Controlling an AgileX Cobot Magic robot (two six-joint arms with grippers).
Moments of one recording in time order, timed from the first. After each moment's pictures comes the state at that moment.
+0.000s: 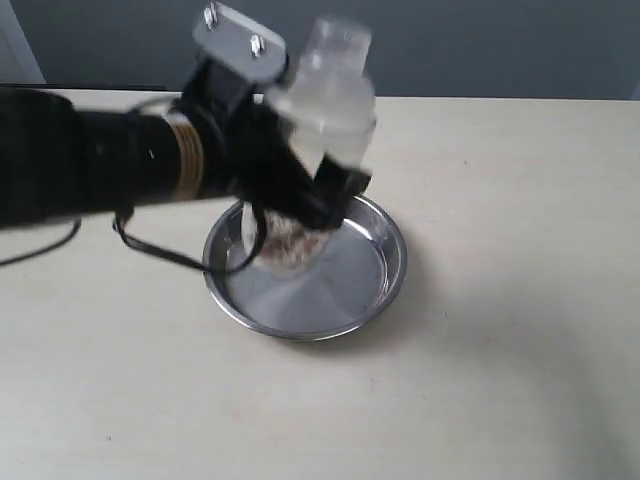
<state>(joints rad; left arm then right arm) -0.62 1.42 -0.87 0.90 -0.07 -0.89 -0.10 0.01 0.00 0.20 0.31 -0.03</state>
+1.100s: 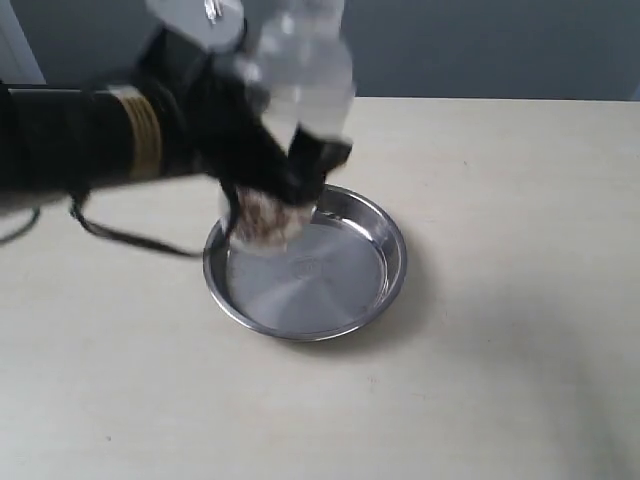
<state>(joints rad) -0.60 1.31 -0.85 0.76 -0.04 -0.74 -0.10 0.01 0.00 0.20 0.31 -0.02</state>
